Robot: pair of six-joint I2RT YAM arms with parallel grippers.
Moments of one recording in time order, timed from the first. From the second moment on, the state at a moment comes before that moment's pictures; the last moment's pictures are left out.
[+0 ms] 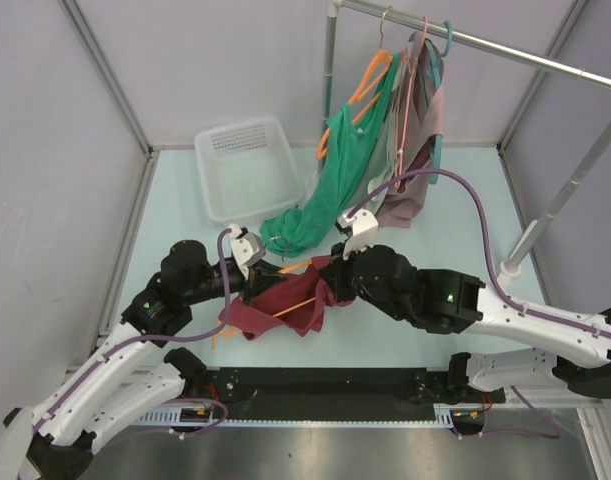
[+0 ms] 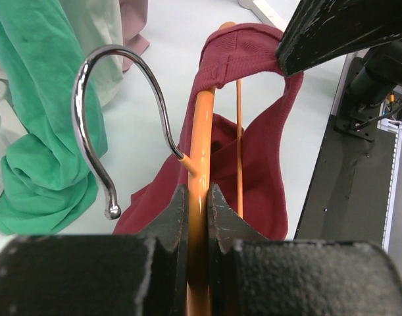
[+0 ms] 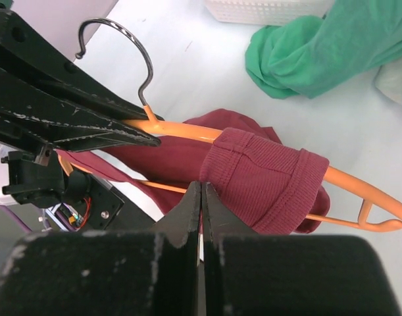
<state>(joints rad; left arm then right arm) -0.64 0.68 0.73 -0.31 0.50 0.09 1.30 1.12 1.23 -0.55 0.49 0.54</state>
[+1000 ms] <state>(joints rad) -0.61 0.65 0.73 -0.34 0.60 0.12 1.31 0.84 1.13 -0.73 0.28 0.42</state>
